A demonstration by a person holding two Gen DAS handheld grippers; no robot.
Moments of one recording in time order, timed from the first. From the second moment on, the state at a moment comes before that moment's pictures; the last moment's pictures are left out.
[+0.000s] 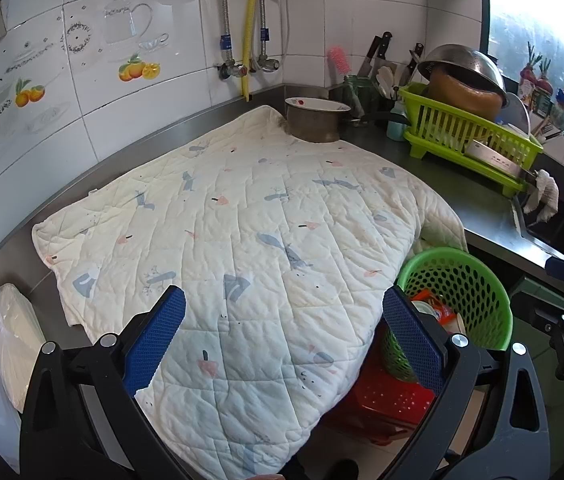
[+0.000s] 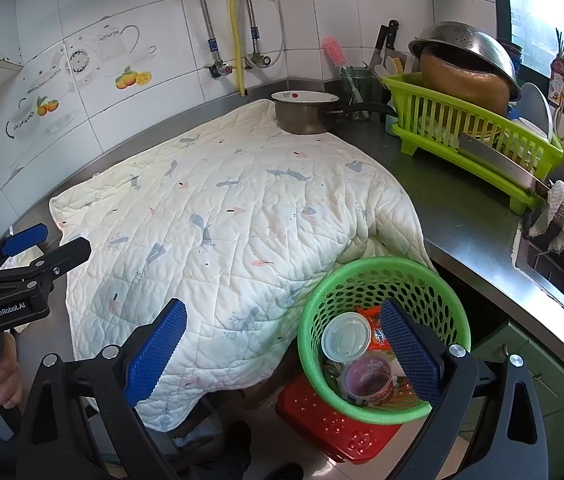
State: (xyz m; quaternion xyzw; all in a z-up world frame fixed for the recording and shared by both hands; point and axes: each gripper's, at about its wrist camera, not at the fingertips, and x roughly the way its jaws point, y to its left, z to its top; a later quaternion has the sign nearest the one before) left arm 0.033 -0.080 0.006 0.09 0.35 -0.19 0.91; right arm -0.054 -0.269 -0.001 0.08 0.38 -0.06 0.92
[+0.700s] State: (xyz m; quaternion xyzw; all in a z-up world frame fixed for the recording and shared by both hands) left arm 0.030 -0.083 0.007 0.09 0.35 -0.19 0.92; right arm -0.061 -0.268 0.000 0.08 0.38 -0.06 0.92
